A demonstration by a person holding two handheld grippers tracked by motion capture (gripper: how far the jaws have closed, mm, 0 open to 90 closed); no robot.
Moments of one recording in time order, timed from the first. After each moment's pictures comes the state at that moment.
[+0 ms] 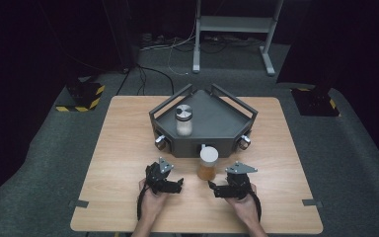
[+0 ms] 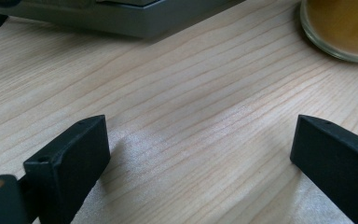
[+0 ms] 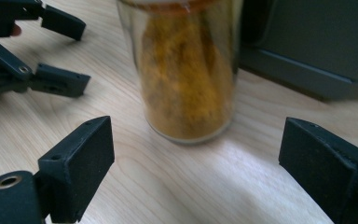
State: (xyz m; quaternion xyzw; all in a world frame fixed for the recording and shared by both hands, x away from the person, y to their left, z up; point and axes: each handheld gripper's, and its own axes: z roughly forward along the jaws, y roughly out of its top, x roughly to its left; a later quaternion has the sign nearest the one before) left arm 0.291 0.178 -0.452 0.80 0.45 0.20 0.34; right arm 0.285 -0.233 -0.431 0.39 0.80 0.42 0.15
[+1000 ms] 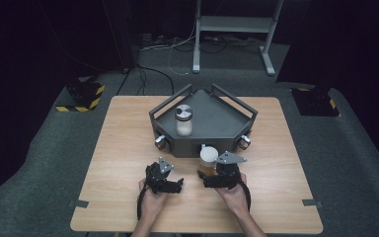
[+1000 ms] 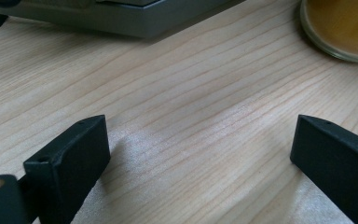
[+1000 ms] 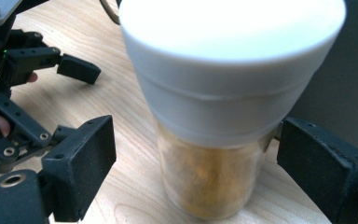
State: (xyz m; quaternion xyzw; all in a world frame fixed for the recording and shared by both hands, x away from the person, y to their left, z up) left arm 0.291 0.178 -0.452 0.80 0.45 0.20 0.34; right arm 0.300 -0.203 -0.413 0.38 0.80 0.44 0.17
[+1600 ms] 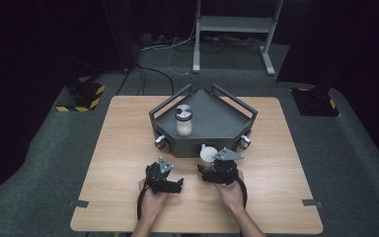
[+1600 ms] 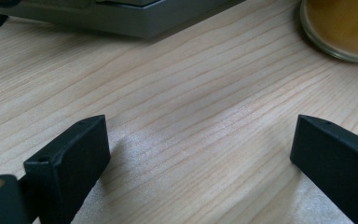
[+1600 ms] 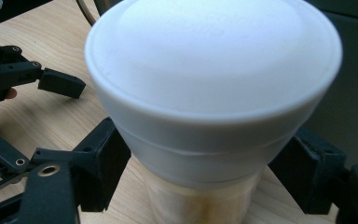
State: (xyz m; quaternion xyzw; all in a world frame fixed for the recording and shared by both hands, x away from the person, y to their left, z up) left arm 0.291 0.178 -0.452 0.80 0.45 0.20 0.34; right arm 0.303 -0.193 -0.416 0.39 0.79 0.44 0.19
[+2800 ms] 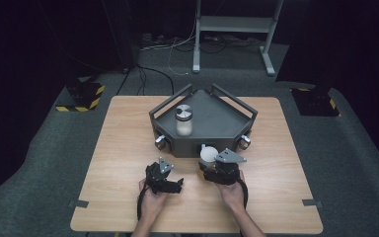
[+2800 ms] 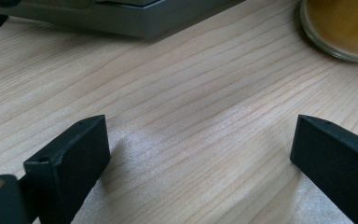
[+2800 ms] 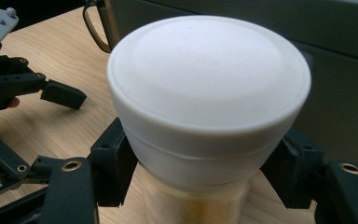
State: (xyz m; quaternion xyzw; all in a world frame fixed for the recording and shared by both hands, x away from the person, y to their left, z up) left arm 0.291 0.178 -0.452 0.80 0.45 0.20 0.34; right arm 0.293 -0.198 -0.420 0.36 0.78 0.46 0.22
